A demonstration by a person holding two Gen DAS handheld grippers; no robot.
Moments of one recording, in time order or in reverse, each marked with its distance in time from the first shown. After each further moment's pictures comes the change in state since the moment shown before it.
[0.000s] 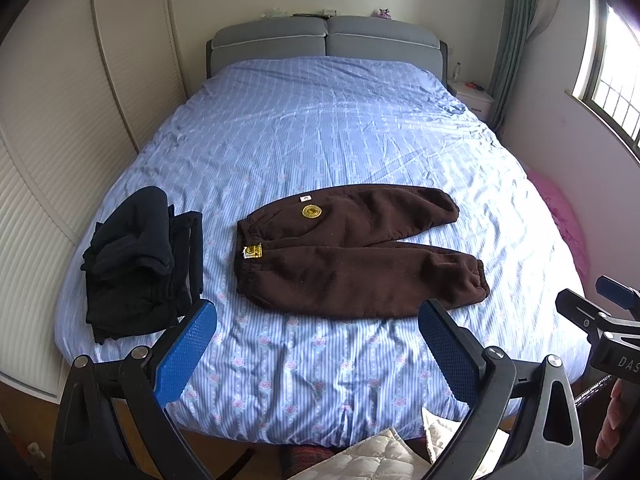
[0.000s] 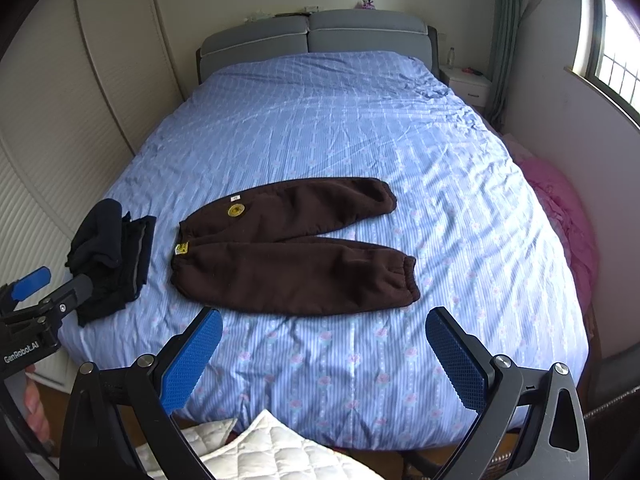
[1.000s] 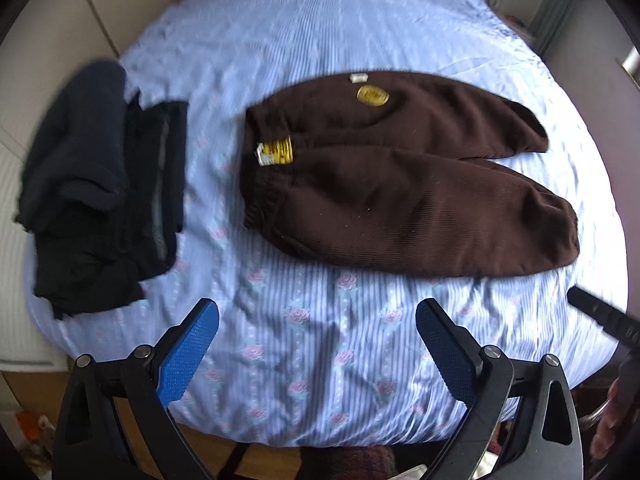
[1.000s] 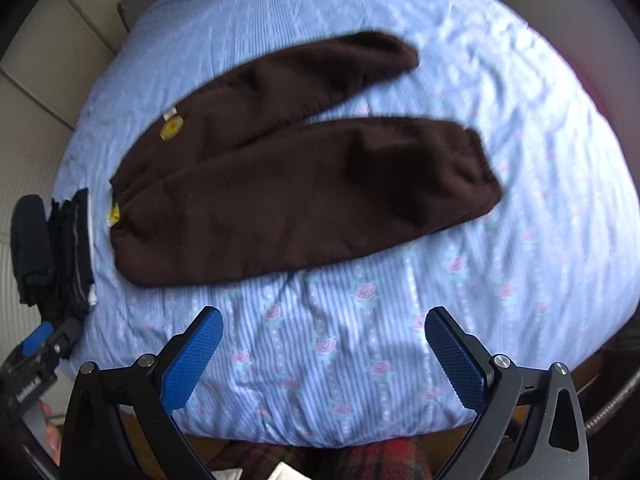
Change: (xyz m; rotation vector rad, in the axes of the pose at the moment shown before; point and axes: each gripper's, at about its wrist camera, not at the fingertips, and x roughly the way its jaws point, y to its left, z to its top) left arm 0.231 0.081 -0.035 -0.059 0.361 0.004; right arm 0.234 0.023 -0.039 0.246 0.377 -0.030
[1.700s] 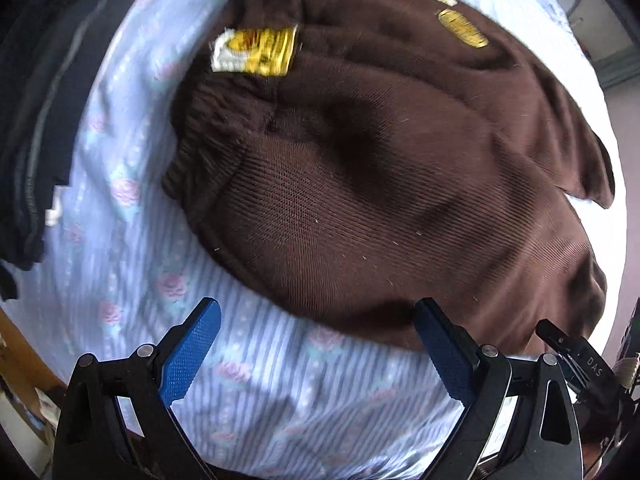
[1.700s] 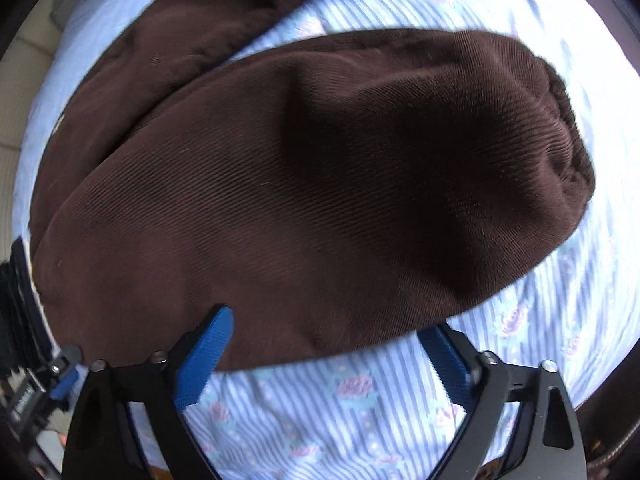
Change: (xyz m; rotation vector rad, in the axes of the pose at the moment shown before) left arm 0.145 0.007 0.029 -0.271 0.272 -0.099; right arm 0.139 -0.033 0.056 0.177 0.194 -0.009
